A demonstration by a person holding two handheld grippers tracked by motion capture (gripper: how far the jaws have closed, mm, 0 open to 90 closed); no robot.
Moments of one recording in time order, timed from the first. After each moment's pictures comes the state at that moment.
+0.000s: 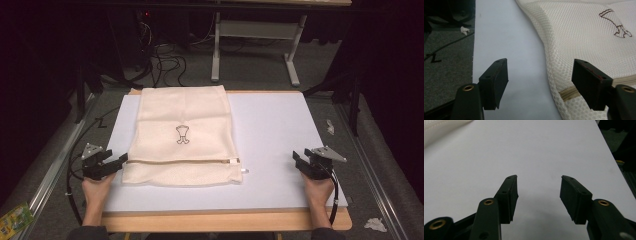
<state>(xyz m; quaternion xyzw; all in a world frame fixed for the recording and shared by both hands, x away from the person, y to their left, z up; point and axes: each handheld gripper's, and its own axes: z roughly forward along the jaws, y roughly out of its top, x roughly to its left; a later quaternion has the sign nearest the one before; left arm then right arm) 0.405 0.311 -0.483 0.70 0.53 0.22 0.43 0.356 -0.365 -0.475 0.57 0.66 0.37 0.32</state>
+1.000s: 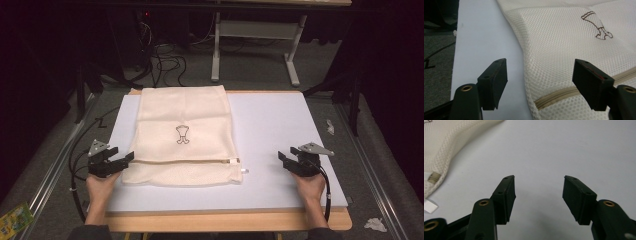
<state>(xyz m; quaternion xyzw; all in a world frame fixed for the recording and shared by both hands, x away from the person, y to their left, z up) 0.405 0.286 -0.466 0.72 0.50 0.21 0.43 0.367 -0.331 -0.464 0.53 0.70 0.39 0.27</state>
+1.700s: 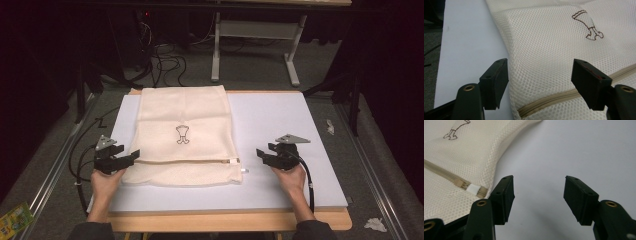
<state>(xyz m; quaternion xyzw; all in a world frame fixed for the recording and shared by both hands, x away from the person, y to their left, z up) 0.411 0.267 -0.452 0.74 0.50 0.20 0.41 0.392 -0.272 -0.449 0.50 0.75 0.39 0.20</state>
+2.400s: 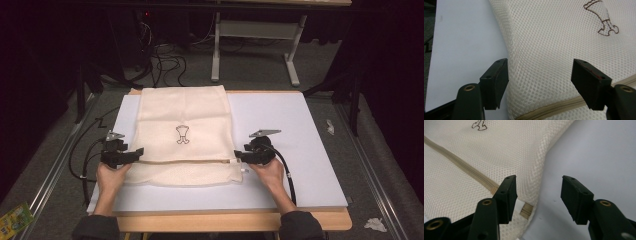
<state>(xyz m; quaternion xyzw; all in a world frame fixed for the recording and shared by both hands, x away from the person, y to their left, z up) 0.434 0.254 -0.453 0.75 0.53 0.18 0.35 0.417 -0.209 -0.448 0.47 0.79 0.37 0.12</state>
